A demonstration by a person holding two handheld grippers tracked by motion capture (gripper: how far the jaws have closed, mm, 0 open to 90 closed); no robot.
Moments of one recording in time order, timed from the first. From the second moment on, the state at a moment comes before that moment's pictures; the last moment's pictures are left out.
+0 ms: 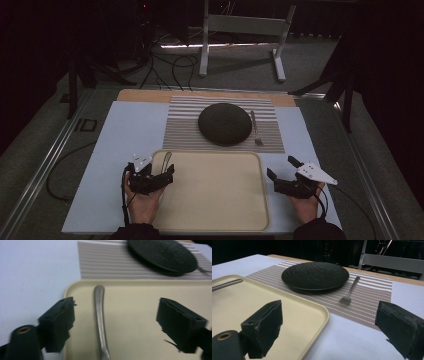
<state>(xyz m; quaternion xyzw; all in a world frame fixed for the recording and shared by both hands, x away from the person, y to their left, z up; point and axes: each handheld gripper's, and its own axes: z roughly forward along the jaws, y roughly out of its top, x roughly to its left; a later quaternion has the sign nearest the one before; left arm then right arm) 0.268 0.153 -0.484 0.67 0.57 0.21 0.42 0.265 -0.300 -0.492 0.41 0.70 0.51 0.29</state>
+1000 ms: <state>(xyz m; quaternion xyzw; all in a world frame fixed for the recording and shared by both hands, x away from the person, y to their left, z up) 0.287 0.210 -0.456 0.70 0.47 0.29 0.46 0.267 -0.300 -0.493 0.41 0.70 0.50 0.29</state>
